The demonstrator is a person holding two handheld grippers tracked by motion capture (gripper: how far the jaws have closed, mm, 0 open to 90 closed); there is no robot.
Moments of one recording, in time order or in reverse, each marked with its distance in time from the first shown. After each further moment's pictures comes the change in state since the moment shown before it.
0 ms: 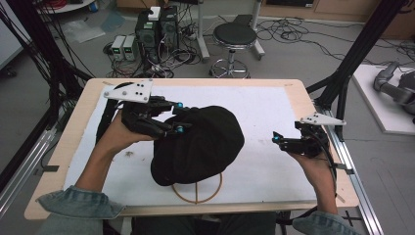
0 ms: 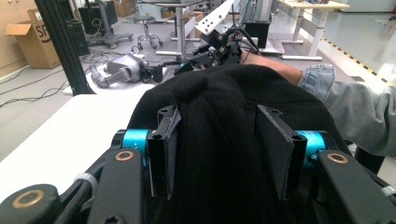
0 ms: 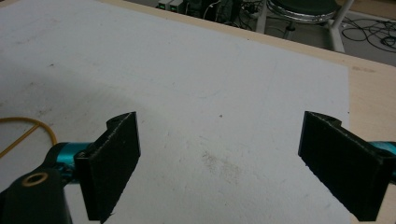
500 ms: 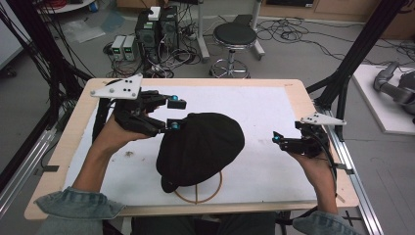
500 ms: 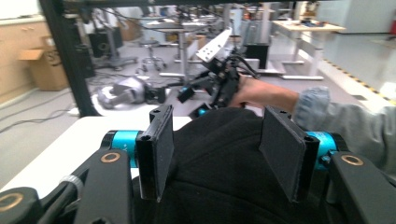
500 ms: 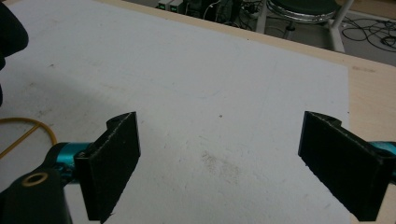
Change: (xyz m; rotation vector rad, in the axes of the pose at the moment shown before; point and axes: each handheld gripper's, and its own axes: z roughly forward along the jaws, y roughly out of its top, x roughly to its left) left arm -0.003 0.007 -0.017 -0.104 0.041 0.013; right arm -0.001 0.000 0.000 0.000 0.001 -0.001
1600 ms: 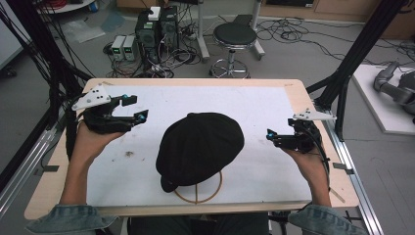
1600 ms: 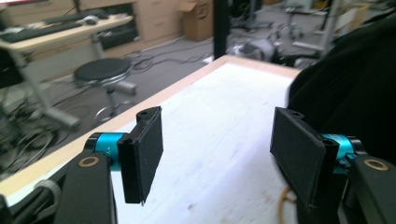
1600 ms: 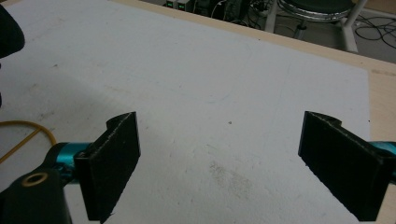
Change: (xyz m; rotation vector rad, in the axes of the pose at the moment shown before) left arm 0.024 -0.077 -0.075 0.164 0.613 -0.110; right arm 0.001 0.004 0.020 0.012 0.031 -0.007
